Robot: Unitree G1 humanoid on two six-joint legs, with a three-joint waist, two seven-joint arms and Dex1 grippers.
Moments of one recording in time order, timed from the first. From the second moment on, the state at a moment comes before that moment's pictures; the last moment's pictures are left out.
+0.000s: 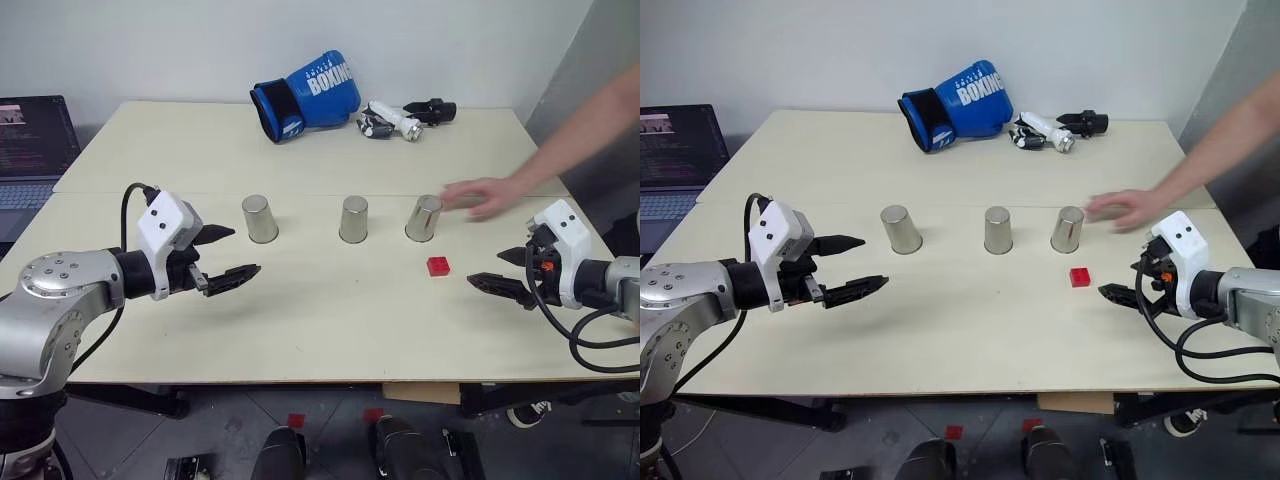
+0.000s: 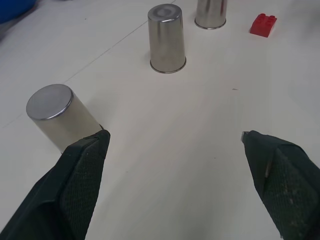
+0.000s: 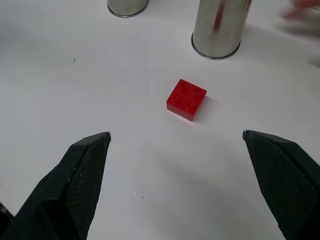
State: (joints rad) left arm -0.25 0.95 0.24 -0.36 -0.54 0.73 -0.89; right arm -0.34 -0.96 -0.26 -0.44 0.69 1.25 0.65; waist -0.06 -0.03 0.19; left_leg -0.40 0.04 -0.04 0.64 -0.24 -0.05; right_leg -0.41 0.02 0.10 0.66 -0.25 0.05
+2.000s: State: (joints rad) left arm -0.27 0.96 0.23 -0.34 -0.50 0.69 -0.93; right arm -0.35 -0.97 -0.25 -0.43 0.69 1.22 0.65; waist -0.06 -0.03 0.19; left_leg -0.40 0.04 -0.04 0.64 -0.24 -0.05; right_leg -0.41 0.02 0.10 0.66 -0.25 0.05
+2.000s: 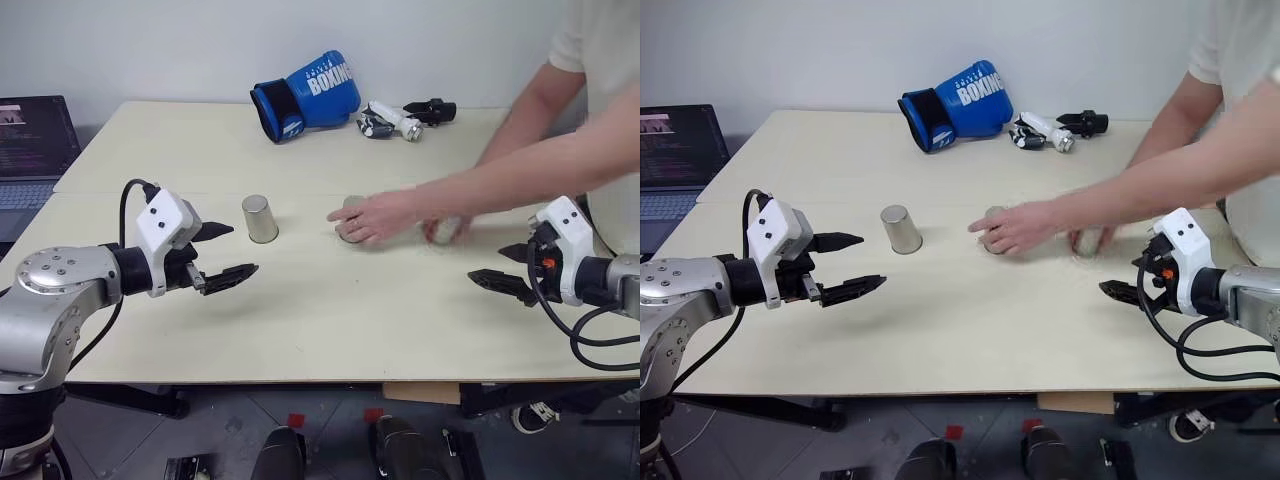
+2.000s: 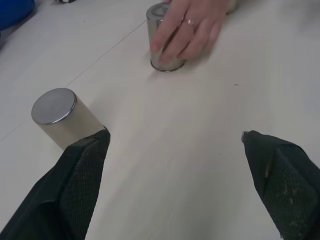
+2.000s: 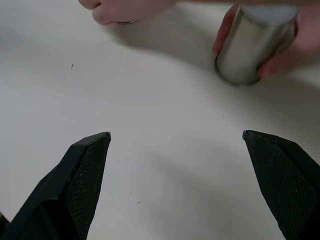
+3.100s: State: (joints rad) left arm -0.18 0.89 0.24 -0.42 -0.51 0.71 -0.84; right arm -0.48 -0.70 0.03 -0.33 0.58 1.04 0.62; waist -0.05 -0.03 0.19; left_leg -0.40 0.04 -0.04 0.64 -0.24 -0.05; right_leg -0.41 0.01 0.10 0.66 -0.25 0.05
